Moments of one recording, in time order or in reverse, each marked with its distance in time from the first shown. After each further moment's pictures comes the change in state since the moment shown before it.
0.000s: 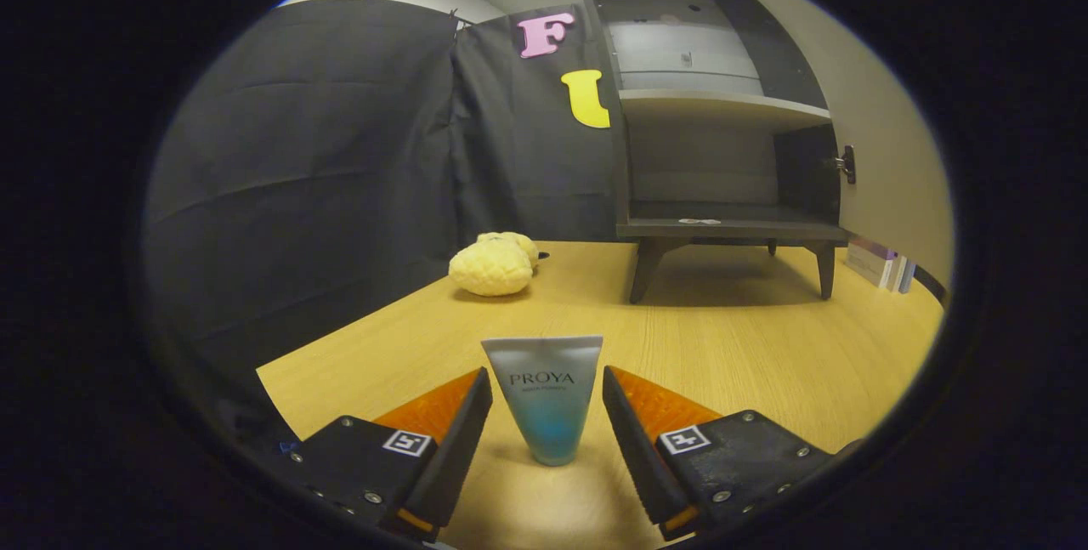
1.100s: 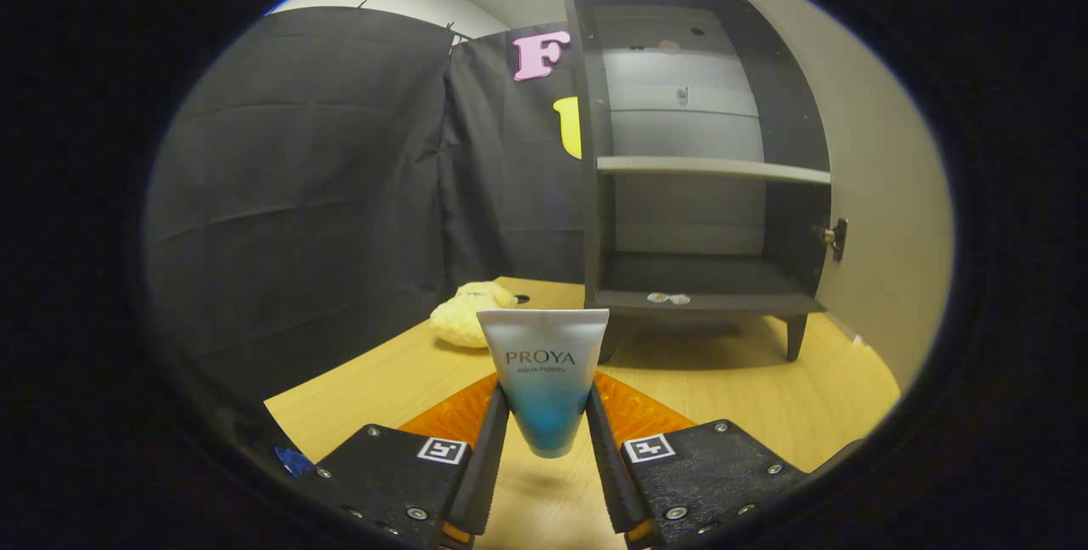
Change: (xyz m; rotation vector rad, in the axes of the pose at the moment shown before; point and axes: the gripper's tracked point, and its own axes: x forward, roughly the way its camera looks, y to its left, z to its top) arm -0.022 -0.046 0.137 -0.012 -0.108 -0.037
